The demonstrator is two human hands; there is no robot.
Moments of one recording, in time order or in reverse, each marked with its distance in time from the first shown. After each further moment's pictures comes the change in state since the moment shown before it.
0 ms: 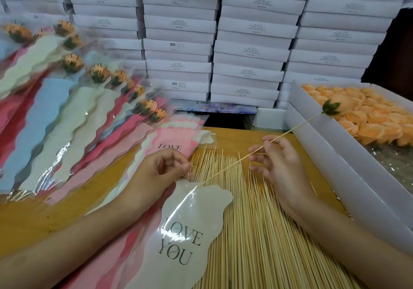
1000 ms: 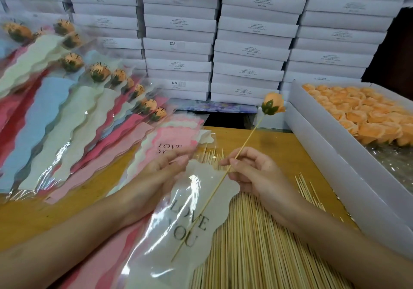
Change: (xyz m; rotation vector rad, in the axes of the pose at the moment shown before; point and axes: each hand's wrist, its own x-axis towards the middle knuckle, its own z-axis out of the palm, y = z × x) left_hand -0.006 0.004 -0.004 -0.219 -0.188 -0.176; right_hand -0.018 0.003 0.015 -0.195 -0.320 0.136
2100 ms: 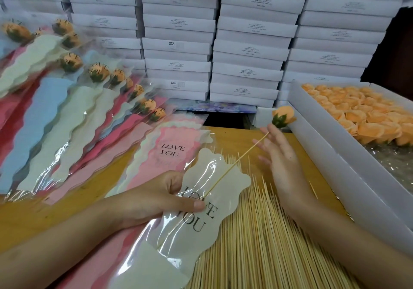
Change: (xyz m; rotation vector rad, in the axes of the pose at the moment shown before) left_hand -0.008 0.009 0.007 0.070 -0.344 -0.140; right_hand 0.011 -0.002 -0.019 -0.090 0.374 -0.205
